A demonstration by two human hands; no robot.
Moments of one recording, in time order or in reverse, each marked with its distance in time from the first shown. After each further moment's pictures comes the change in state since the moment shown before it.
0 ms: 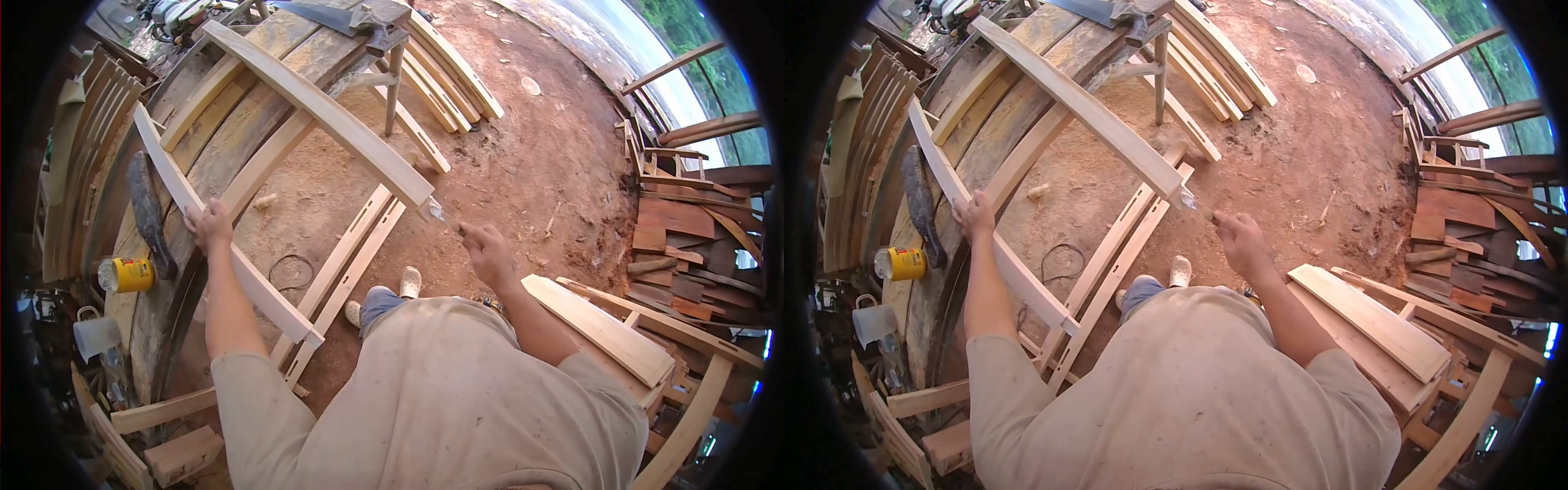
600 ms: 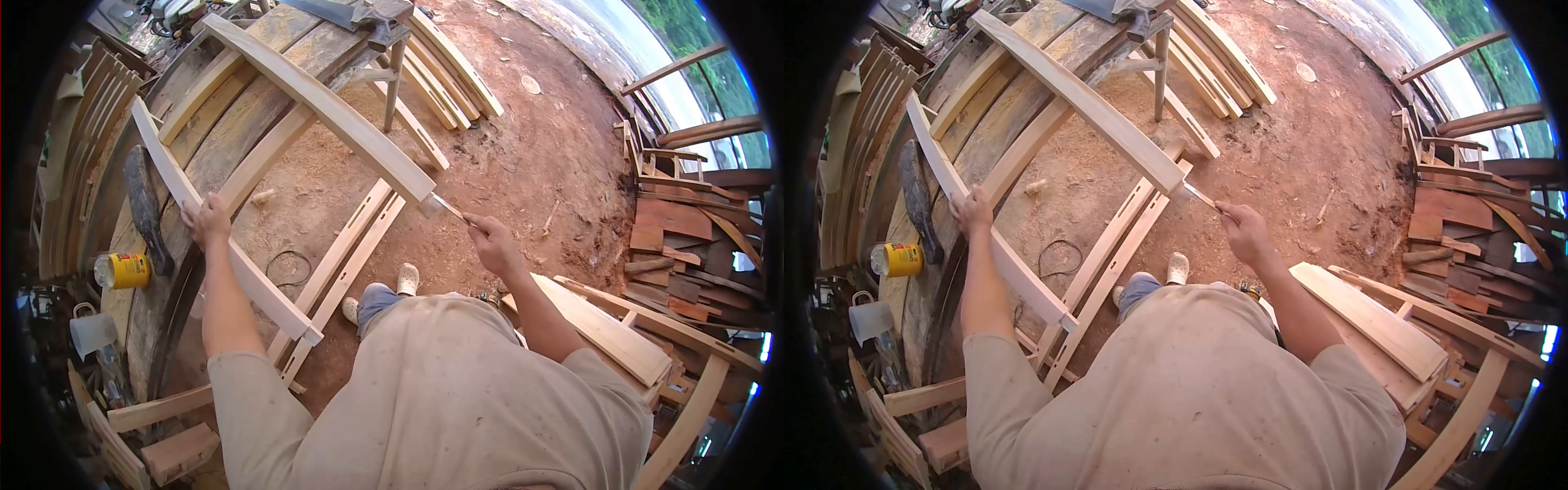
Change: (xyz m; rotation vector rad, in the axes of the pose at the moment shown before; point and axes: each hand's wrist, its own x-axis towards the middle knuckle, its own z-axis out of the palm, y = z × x) left_hand 0.003 -0.006 0.008 -0.001 0.042 0.031; right_hand 0.018 -0.008 -0.008 0.162 -0.023 0.049
